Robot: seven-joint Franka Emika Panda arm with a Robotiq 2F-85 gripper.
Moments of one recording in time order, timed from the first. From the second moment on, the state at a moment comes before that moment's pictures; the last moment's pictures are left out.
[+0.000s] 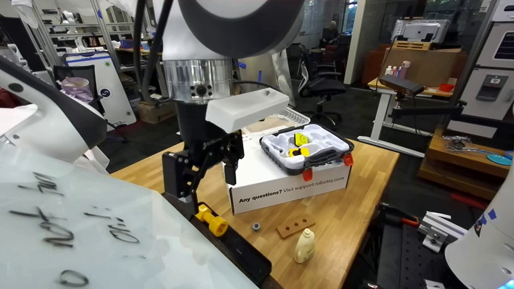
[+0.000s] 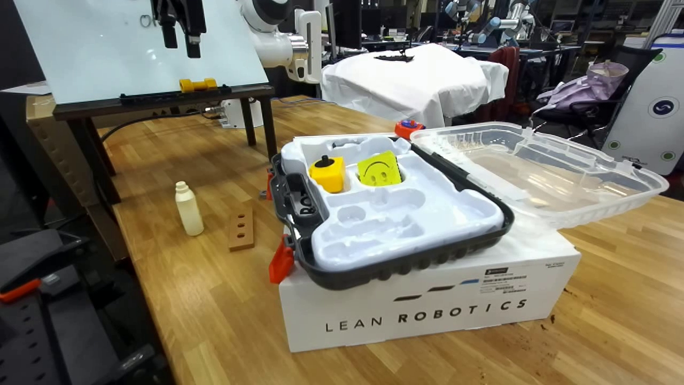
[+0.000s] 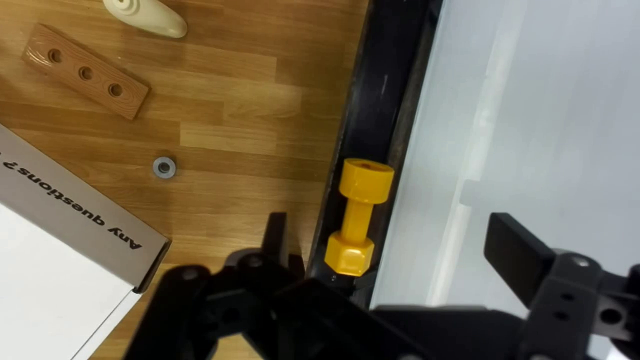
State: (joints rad) arm 0.24 0.06 0.23 -2.15 0.16 2.22 0.33
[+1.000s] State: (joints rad) arm 0.24 0.15 0.22 -2.14 0.16 2.22 0.33
